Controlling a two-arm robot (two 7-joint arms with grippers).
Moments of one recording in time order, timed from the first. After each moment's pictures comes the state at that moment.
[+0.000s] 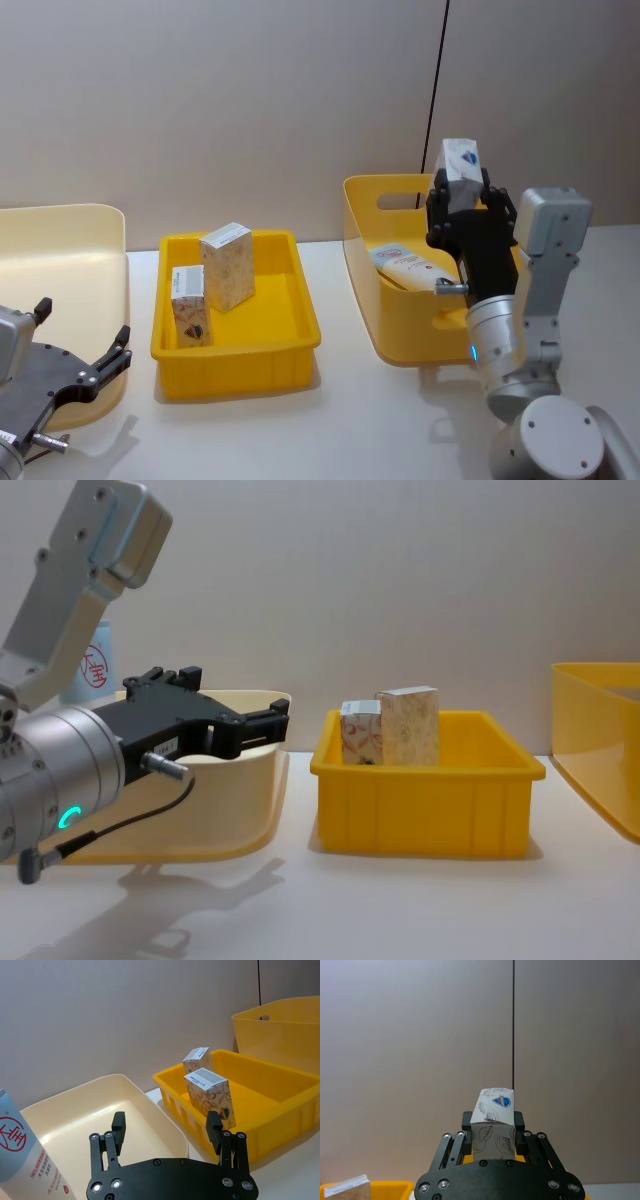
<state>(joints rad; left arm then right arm) -0.24 0.38 0.45 -1.63 -0.20 0.01 -0.01 0.16 0.05 -0.01 -1.66 -0.02 -0.14 -0.11</state>
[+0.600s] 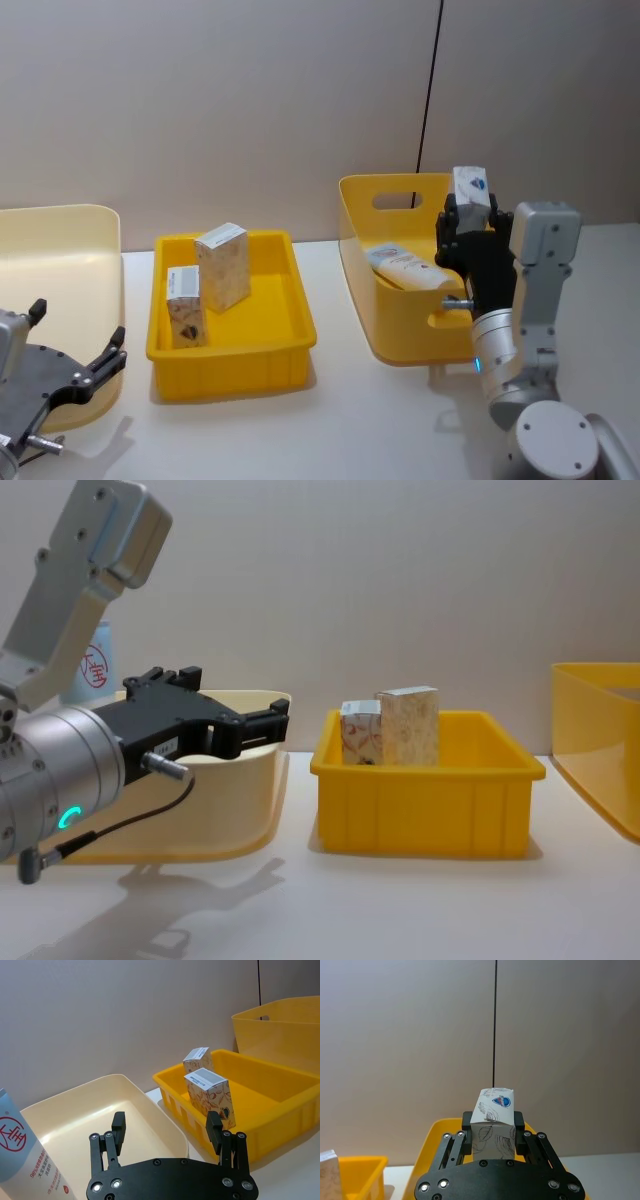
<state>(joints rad) -0.24 0.38 0.45 -1.63 -0.20 0.01 -0.01 0.15 0.04 0.03 -1.62 -0.06 -0.10 -0.15</state>
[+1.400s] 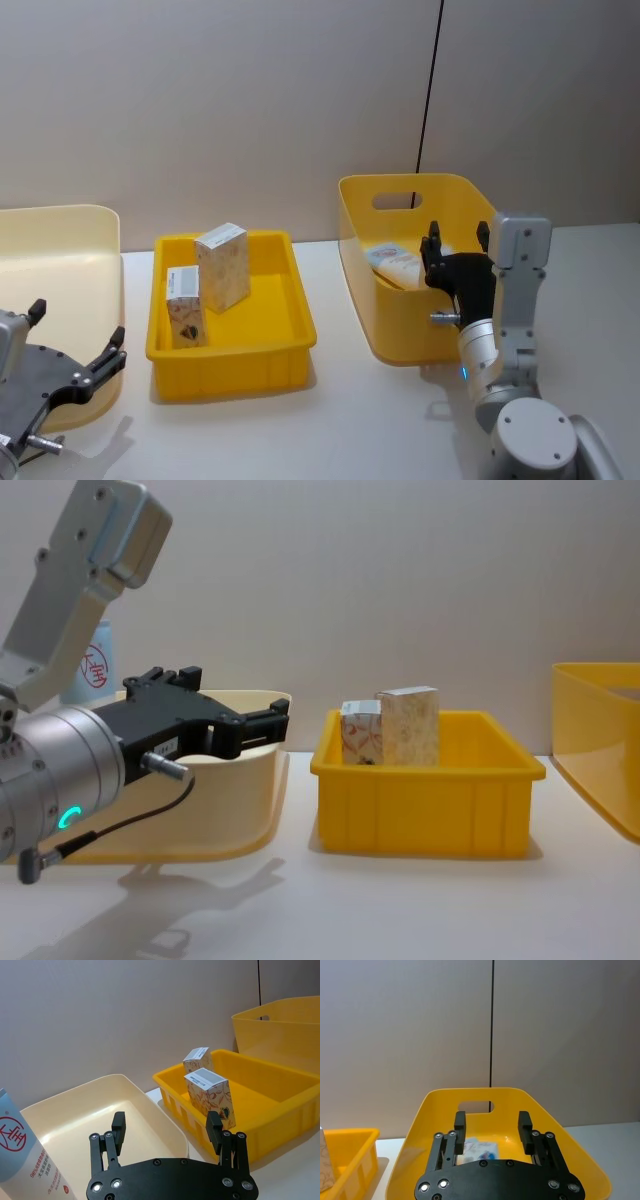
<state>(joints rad) -0.24 0.38 0.45 -1.63 -0.20 0.01 -0.01 0.19 0.01 0.04 -1.55 -0.08 -0.02 -0.16</state>
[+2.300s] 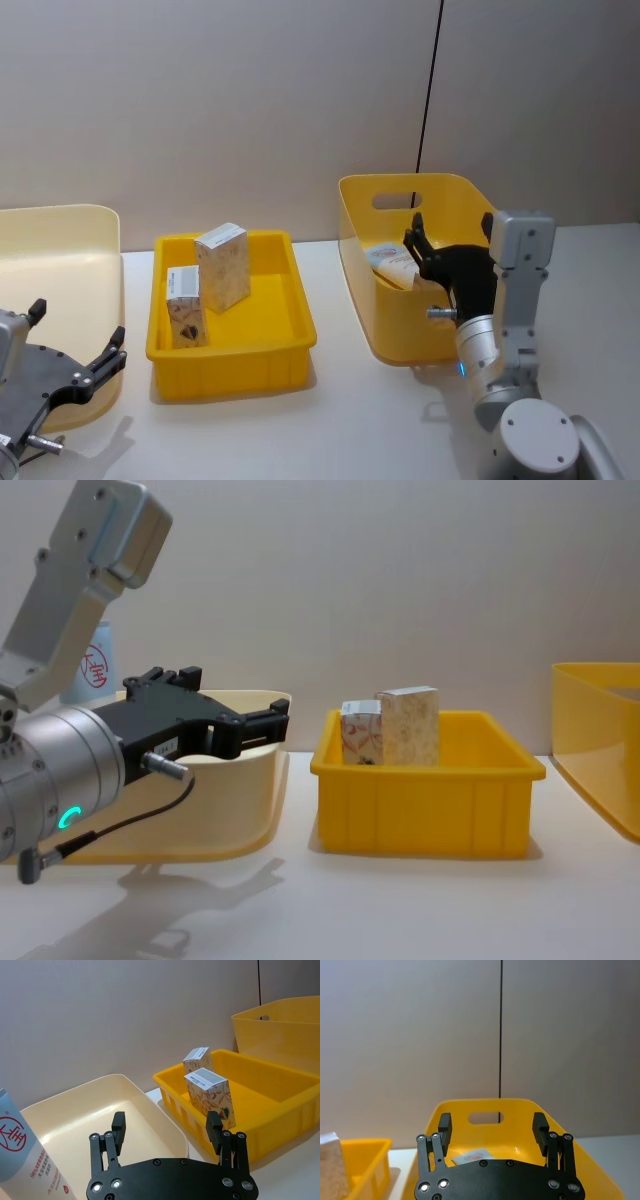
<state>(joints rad) -0.24 0.38 0.45 -1.63 -0.20 0.01 -0.01 0.19 0.00 0.05 -1.54 -0.06 -0.08 -0.12</state>
